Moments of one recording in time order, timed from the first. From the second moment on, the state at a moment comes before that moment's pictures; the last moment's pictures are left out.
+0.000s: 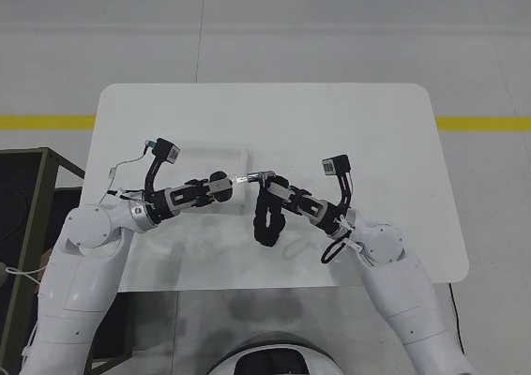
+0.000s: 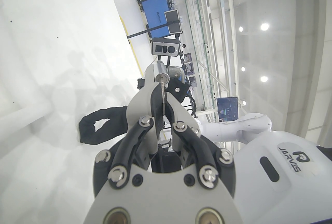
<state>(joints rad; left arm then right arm) 1.35 -1.11 -1.50 -1.70 -0.31 -0.29 -1.07 -1.29 -1.39 1.20 -1.45 0.21 -0.57 0.82</state>
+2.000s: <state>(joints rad) 1.48 -1.08 -1.43 -1.83 2.03 -0.60 0.60 -1.30 -1.34 1.21 -1.51 0.19 -0.50 0.78</state>
